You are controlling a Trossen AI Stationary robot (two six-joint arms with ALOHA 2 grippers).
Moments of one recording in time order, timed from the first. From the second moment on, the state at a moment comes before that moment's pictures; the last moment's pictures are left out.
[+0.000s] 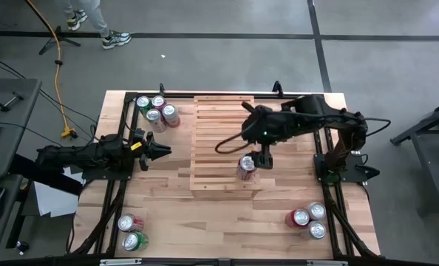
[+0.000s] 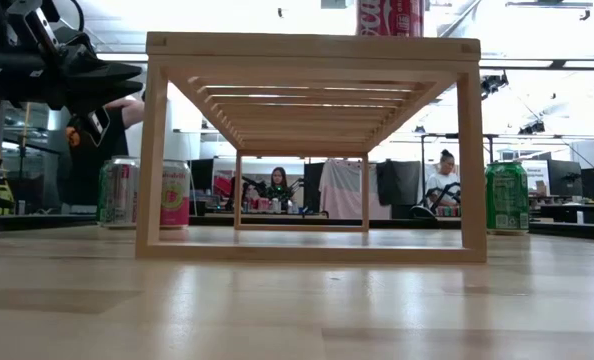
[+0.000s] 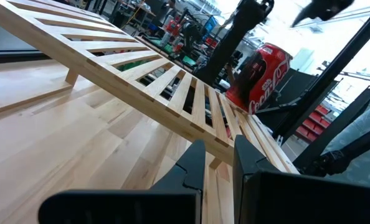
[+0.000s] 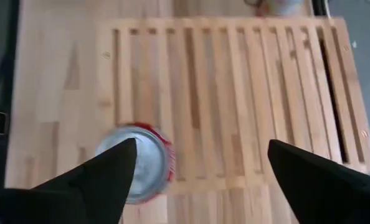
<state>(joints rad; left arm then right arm) 0.04 0.03 0.01 0.02 -0.06 -0.55 0.12 1.79 2.32 -1.57 0.16 0.11</state>
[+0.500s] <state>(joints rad) 0.04 0.03 0.01 0.02 -0.06 -0.55 0.06 1.31 1.66 -1.34 0.16 0.40</state>
